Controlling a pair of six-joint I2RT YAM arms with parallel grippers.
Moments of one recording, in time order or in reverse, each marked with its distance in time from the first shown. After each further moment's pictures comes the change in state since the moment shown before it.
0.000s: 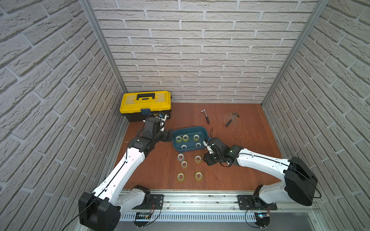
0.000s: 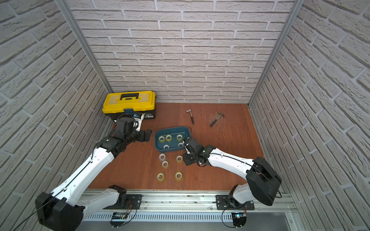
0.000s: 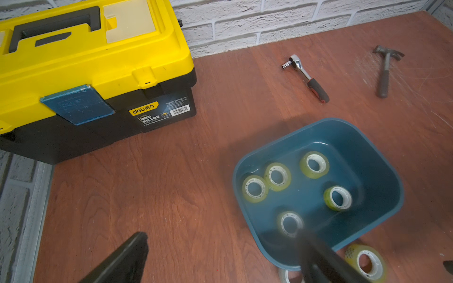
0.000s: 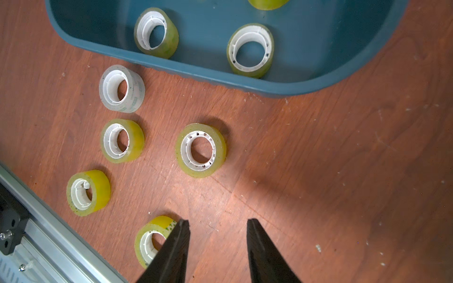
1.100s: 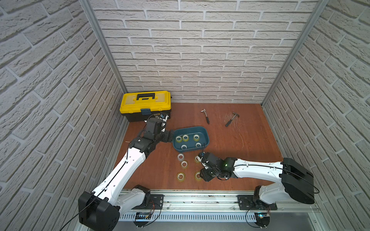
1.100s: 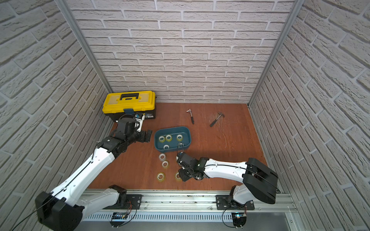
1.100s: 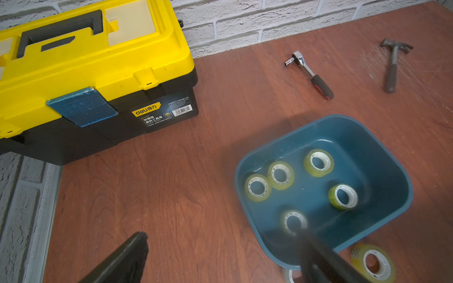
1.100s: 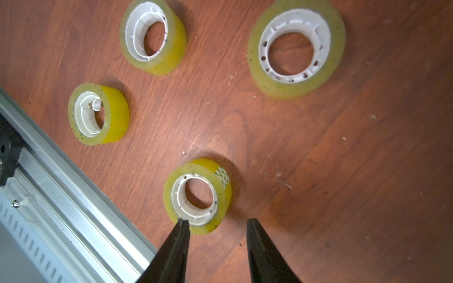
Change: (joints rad) left arm -0.026 0.001 0.000 -0.005 -0.043 0.008; right arm 0.229 0.012 -0.112 0.056 -0.016 0.083
